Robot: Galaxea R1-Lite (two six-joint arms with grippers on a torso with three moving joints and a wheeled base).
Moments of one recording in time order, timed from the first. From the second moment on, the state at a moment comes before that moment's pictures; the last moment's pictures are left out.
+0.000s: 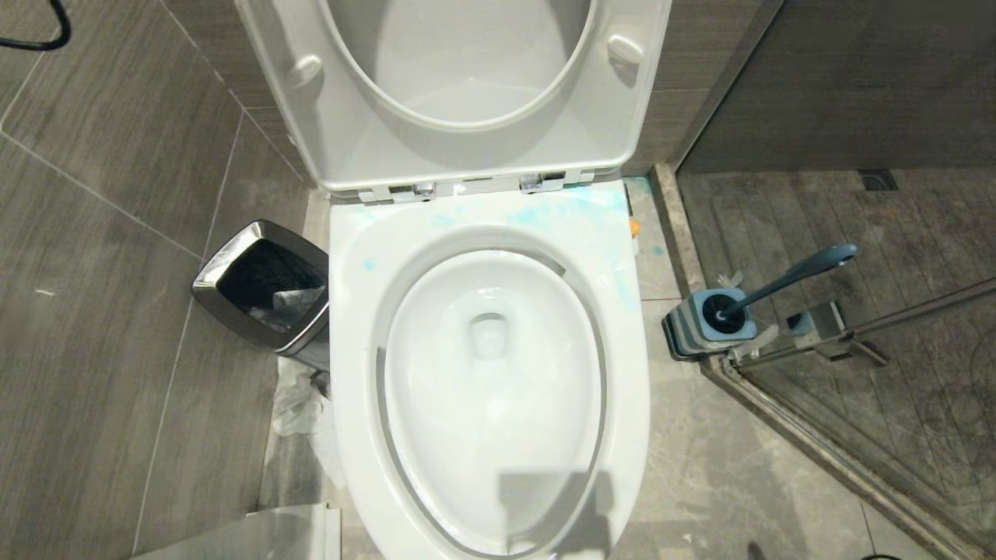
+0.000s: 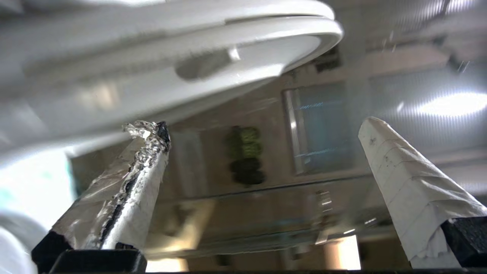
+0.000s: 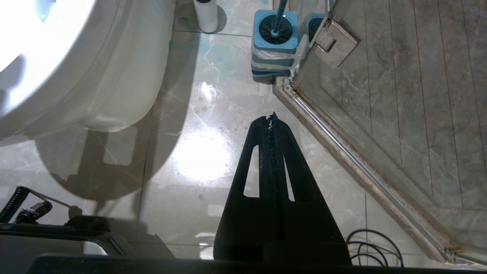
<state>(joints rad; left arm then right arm) 0.01 1.58 -1.83 -0.54 -0.93 -1.46 0.00 0.00 0.00 -0.01 0.00 -0.05</state>
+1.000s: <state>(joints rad) 0.16 1.38 -1.87 0.67 -0.57 -0.39 0.00 0.00 0.00 -0.01 0.00 -0.05</state>
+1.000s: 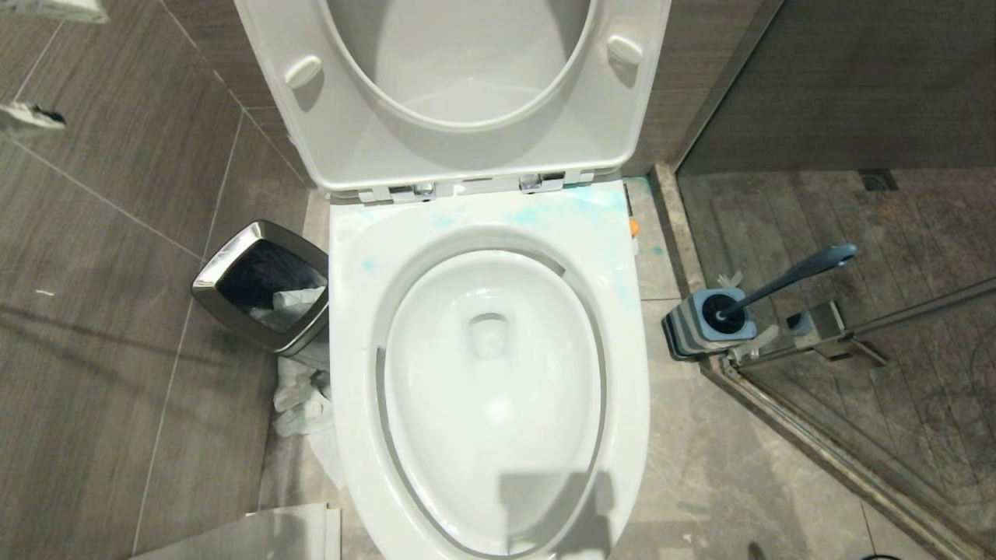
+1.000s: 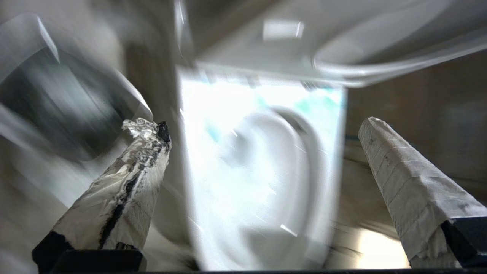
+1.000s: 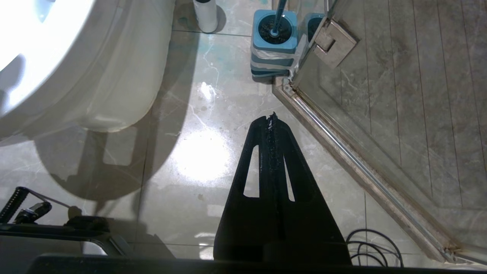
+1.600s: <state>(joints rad) 0.12 1.16 -1.80 0.20 -0.52 0.05 0.00 0.00 0.00 -0.01 0.00 -0.05</state>
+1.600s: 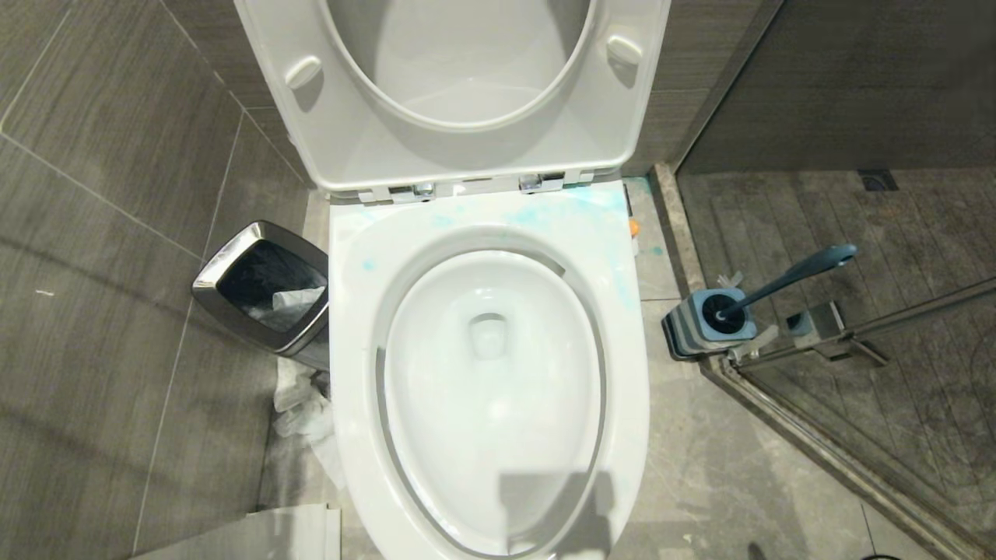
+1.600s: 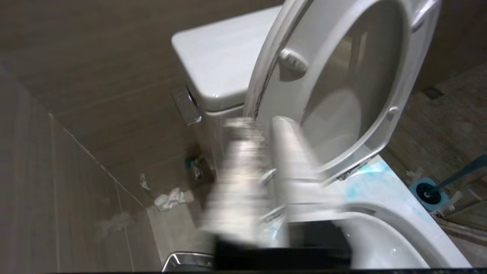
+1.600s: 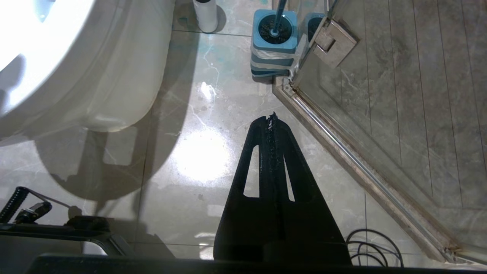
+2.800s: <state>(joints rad) 0.01 0.05 -0.37 0.12 -0.33 0.13 0.00 0.00 0.00 -0.01 0.00 -0.05</state>
